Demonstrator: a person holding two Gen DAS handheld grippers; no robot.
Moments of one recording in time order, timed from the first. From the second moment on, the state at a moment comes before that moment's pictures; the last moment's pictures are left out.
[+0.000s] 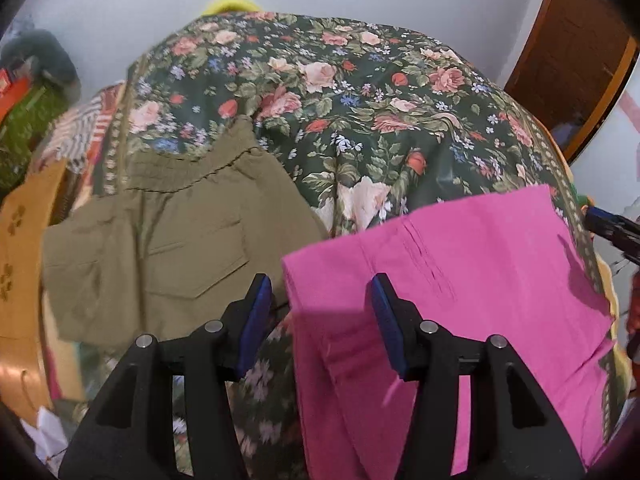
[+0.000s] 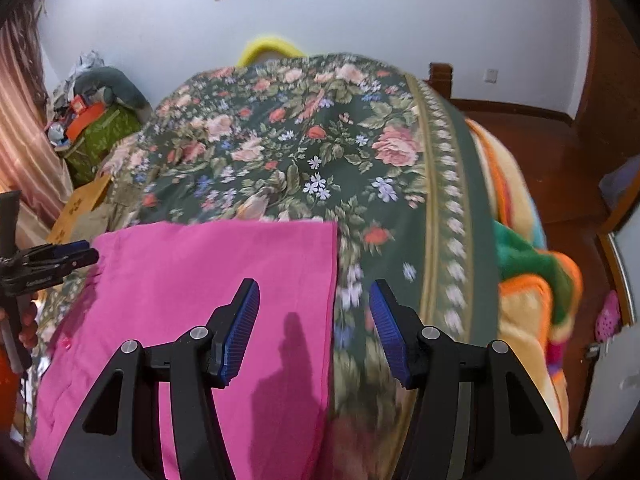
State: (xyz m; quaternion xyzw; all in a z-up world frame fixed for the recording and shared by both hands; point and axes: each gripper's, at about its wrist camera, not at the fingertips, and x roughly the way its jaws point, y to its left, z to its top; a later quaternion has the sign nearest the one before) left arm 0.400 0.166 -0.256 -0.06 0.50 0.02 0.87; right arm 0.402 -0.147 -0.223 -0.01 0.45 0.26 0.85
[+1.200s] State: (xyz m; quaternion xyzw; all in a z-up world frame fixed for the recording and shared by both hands) left arm 0.361 0.158 -0.220 -0.02 0.46 0.05 0.89; right arm 0.372 -0.118 -0.175 -0.08 0.41 0.31 0.85
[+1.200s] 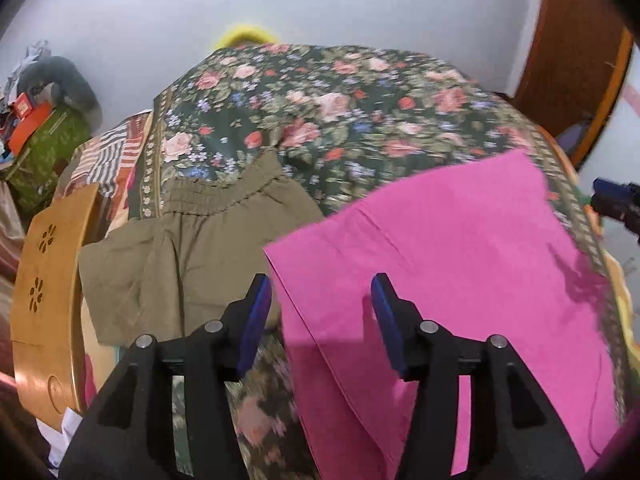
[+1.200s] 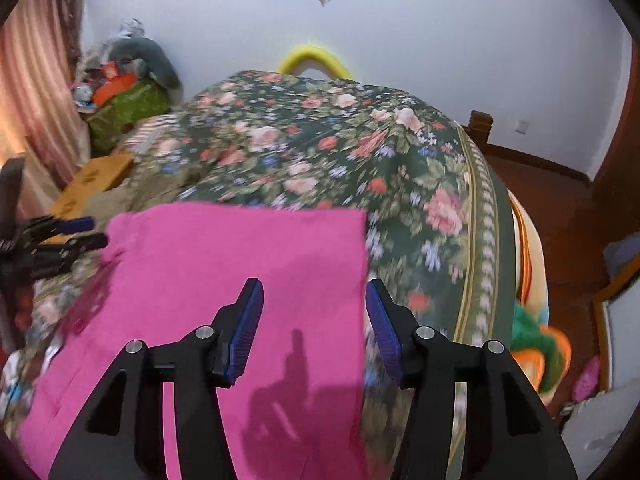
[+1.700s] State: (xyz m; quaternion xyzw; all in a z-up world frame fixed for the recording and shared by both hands) left arm 0.285 0.122 -0.269 -0.04 0.52 0.04 0.85; right arm 0.301 -0.159 -0.226 -0.01 0.46 0.33 0.83
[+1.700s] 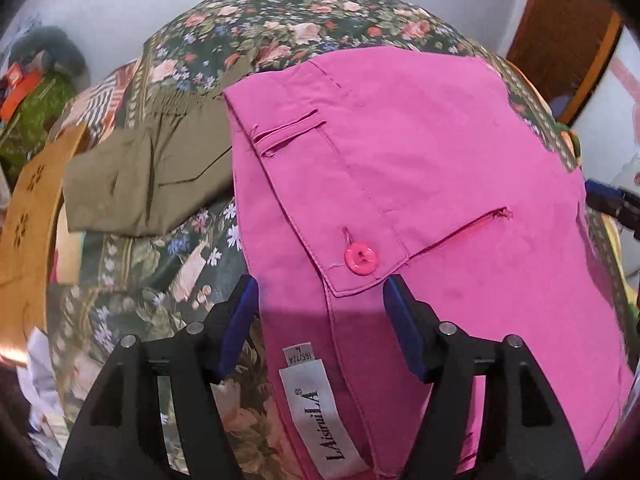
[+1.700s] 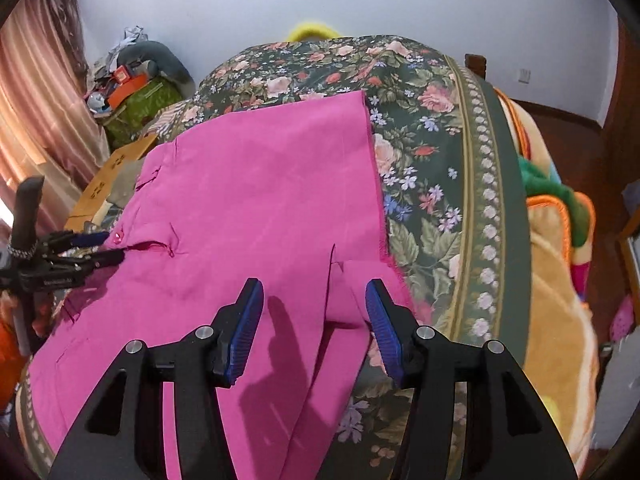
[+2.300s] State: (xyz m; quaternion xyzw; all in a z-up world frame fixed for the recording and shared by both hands) left arm 0.286 0.124 -0.274 0.00 0.50 0.07 0.86; right arm 0.305 -0.142 -0.252 -0.06 0.44 0.28 0.85
